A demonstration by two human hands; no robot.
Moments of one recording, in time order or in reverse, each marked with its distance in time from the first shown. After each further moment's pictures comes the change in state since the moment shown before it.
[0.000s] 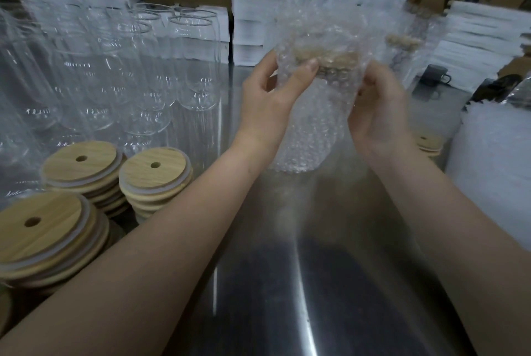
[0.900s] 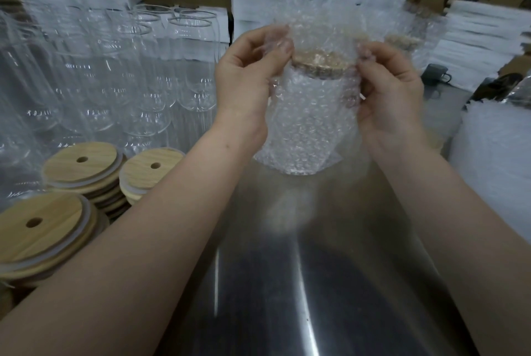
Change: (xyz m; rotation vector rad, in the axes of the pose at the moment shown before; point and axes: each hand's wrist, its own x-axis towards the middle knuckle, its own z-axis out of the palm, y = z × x) left_hand 0.021 0.011 -0.010 -0.208 0.139 -0.021; right_hand -0.001 -0.007 -0.001 0.073 0.100 -0.130
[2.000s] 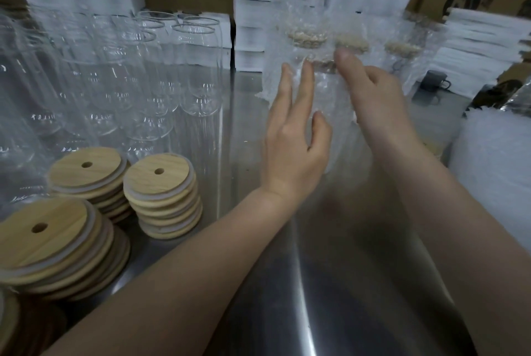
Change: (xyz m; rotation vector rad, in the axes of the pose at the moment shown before) left_hand -0.058 -0.040 0.014 0.803 -0.087 0.368; right_hand -0.011 -0.015 0.014 -0.874 -0.019 0.018
